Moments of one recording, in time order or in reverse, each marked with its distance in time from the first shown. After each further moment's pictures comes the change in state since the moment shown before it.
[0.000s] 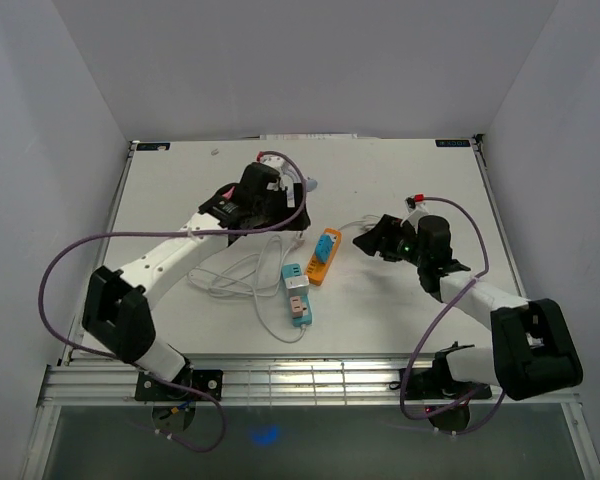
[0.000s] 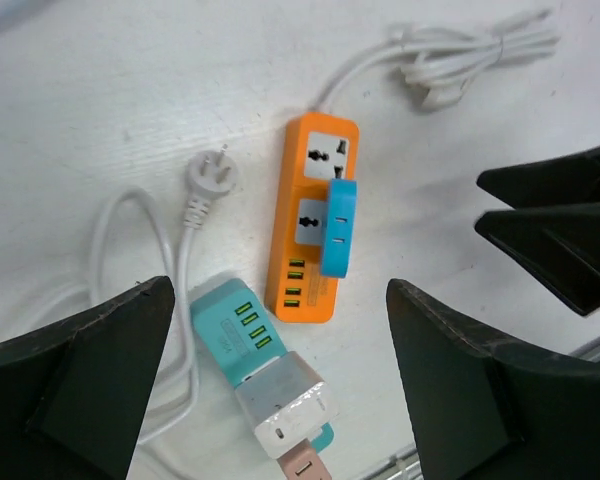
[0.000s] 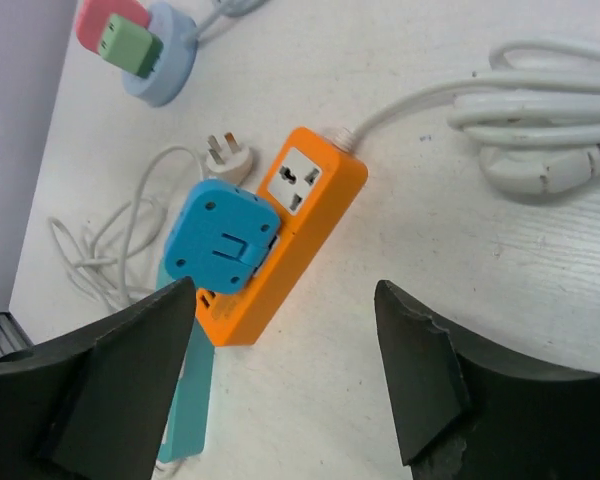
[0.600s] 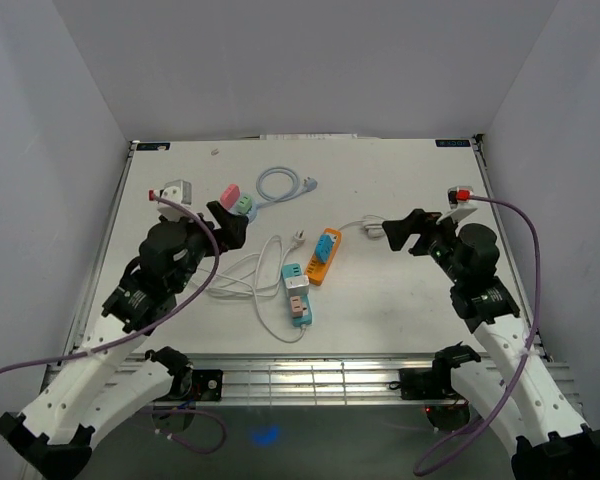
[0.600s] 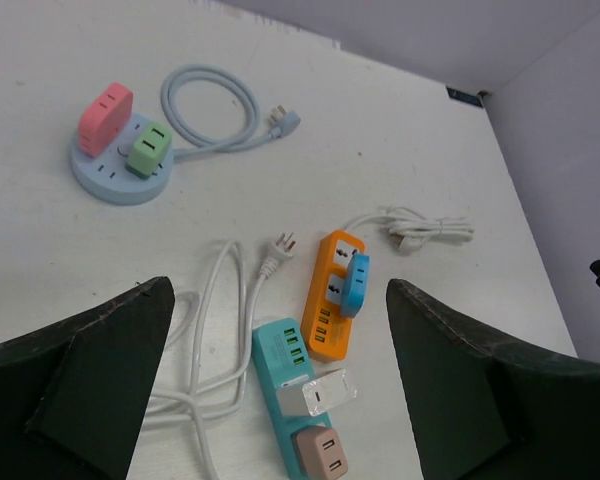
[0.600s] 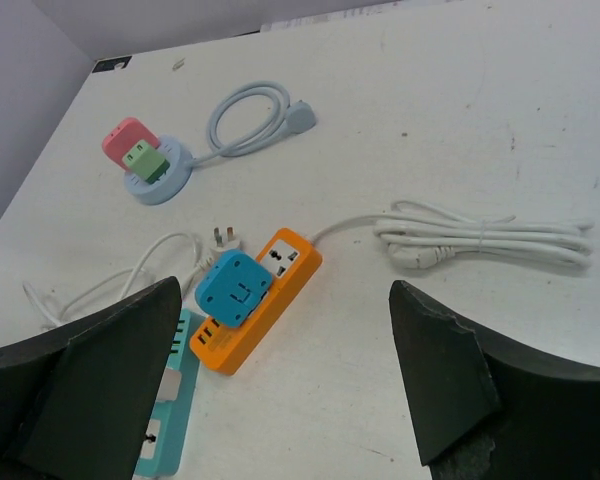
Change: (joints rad) left arm 0.067 -0.811 -0.459 0.157 -0.282 -0.070; right arm 0.000 -0.604 0.124 -0.465 0.253 -0.210
